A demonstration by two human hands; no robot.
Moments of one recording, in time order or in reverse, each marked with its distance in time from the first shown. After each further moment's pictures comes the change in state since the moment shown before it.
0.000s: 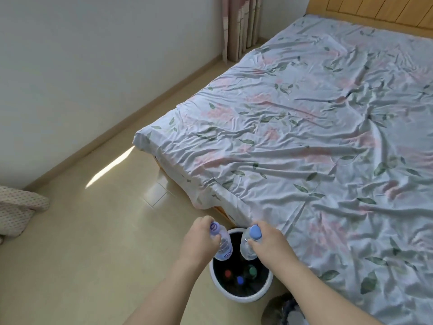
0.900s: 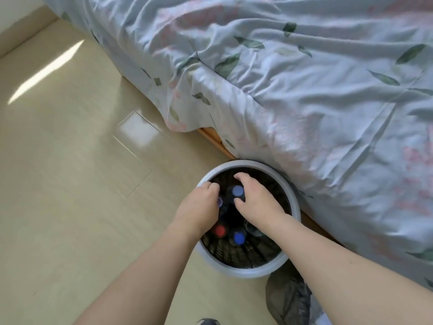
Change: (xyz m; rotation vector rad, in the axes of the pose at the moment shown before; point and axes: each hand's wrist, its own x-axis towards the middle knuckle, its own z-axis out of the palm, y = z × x) left_hand 0.132 -0.205 0.302 0.359 -0.246 0.151; right_hand 0.207 0.204 0.249 -0.149 -0.192 -0.058
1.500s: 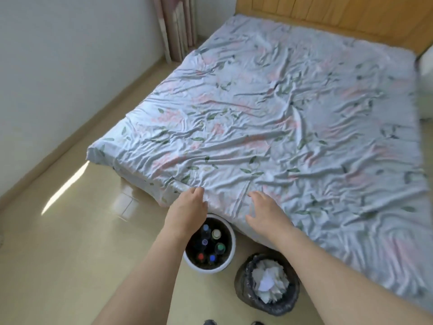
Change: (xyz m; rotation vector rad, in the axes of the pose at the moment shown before) left_hand -0.230 0.227 -0.396 0.062 0.233 0.213; right_hand -0.378 -0.172 -0.334 -0.027 0.287 0.142
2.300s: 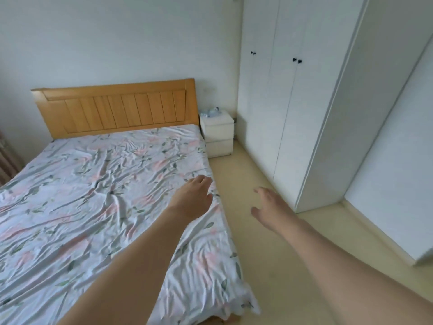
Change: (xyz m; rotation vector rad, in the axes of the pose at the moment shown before) left_hand -0.164 0.760 0.028 0.147 0.082 0.937; right_hand -0.488 0.505 -0.318 0.148 0.639 0.481
